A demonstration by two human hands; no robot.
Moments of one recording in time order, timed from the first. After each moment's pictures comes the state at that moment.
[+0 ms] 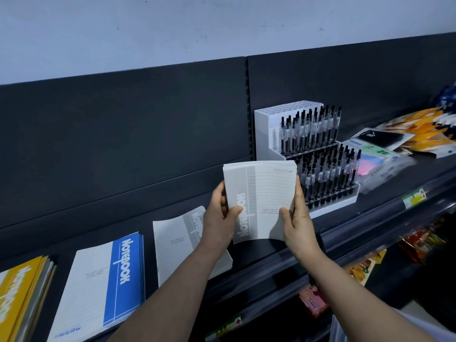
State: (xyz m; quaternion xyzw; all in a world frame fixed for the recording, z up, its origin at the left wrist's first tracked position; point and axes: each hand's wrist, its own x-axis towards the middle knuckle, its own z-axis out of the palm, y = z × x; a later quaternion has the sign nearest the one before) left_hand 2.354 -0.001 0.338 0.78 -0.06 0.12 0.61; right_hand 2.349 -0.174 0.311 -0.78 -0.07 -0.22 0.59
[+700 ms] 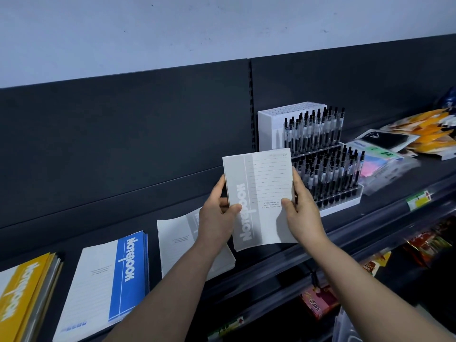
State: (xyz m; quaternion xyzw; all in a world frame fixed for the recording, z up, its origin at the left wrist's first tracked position) left_hand 2.352 0.006 0.352 0.79 -0.03 0.12 0.61; right_hand 2.351 -0.176 0.343 -0.82 -0.04 -0.21 0.53
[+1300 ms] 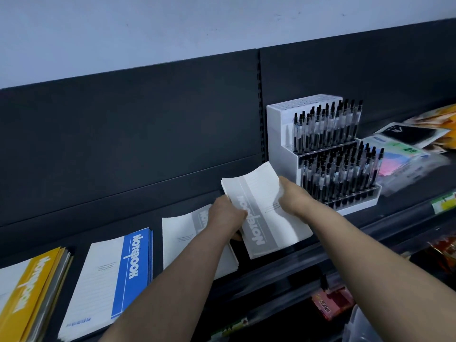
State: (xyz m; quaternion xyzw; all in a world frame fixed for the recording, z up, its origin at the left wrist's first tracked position) left_hand 2.375 -0.010 0.364 0.84 0.15 -0.01 0.51; right_hand 2.412 -0.172 0.368 -0.93 0.00 0.03 0.38
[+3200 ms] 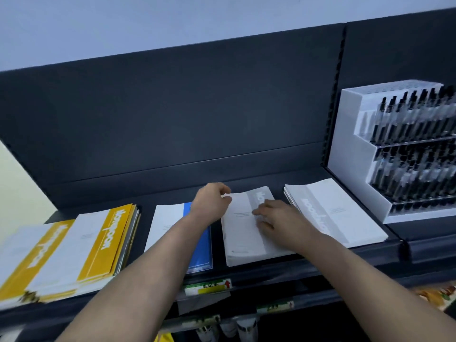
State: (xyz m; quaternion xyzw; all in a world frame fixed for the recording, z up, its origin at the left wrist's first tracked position) left_hand 2.346 0.156 0.351 0.95 0.12 0.09 0.29; right_hand 2.357 -0.043 0.319 -0.92 -0.33 -0.05 0.19
